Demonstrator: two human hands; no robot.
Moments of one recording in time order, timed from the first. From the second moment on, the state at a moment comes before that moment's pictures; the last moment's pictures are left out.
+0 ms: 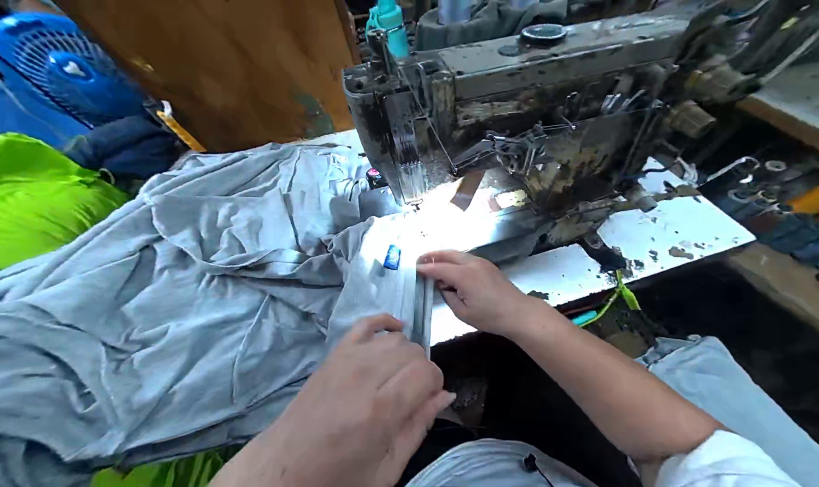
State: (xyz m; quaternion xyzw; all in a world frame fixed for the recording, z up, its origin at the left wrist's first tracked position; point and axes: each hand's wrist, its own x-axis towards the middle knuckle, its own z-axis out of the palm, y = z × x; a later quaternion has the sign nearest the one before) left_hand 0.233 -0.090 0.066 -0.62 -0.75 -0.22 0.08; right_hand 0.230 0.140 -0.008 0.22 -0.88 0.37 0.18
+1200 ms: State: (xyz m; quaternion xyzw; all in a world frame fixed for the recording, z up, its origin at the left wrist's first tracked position) left_hand 0.153 -0.066 0.035 -0.64 -0.76 -0.02 0.13; right_hand 0.250 0.136 -0.039 0.19 -0.77 0.59 0.13
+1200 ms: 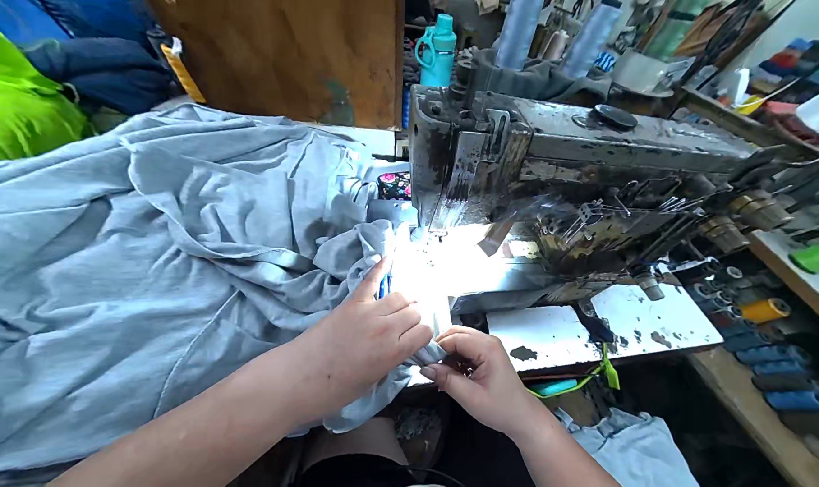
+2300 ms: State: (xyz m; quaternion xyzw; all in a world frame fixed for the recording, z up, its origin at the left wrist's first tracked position) left_hand 0.146 -0.018 -0.002 -0.39 -0.87 -0.20 0.22; right_hand 0.270 0.314 0.019 0.00 -0.63 0.48 0.61
